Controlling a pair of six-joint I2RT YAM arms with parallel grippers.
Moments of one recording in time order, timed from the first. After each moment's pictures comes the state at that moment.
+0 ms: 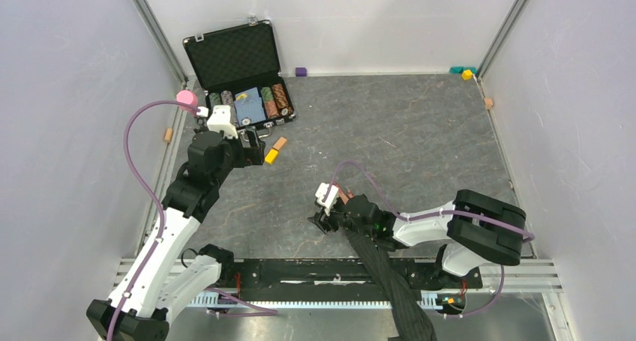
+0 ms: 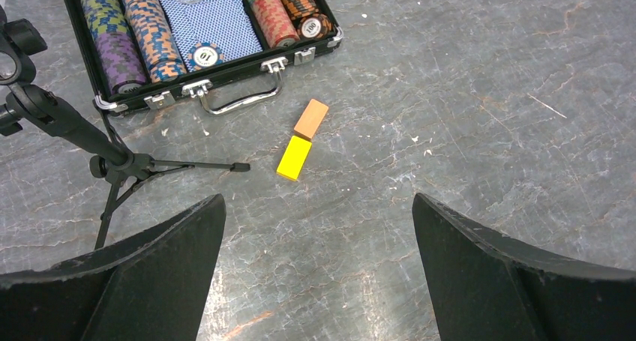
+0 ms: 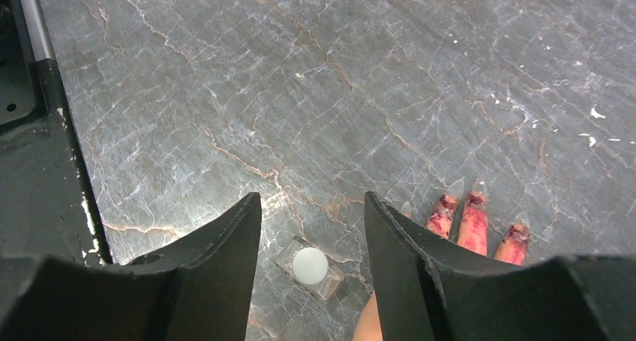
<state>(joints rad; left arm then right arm) -0.34 0.82 0.86 -0.41 -0.15 -0.22 1.16 1.53 0.44 0.79 0.06 -0.04</state>
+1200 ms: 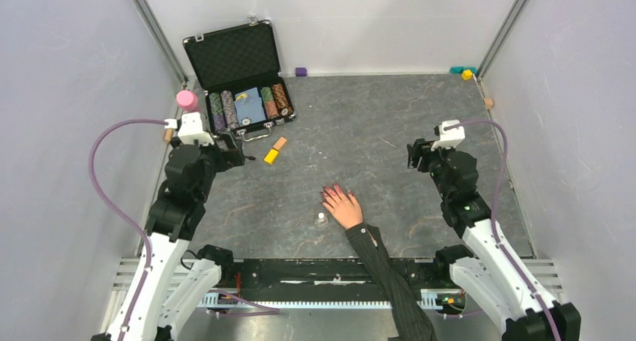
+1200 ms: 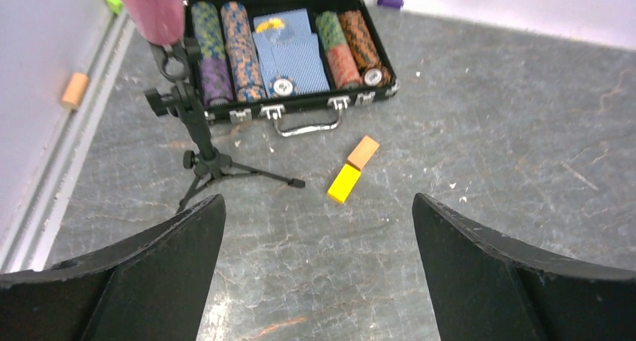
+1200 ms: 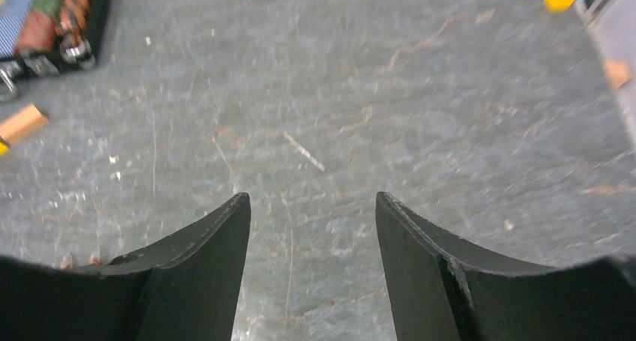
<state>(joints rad) -0.25 0.68 0.86 -0.47 -0.26 -0.24 0.27 0.79 0.49 0.07 0.09 0.08</state>
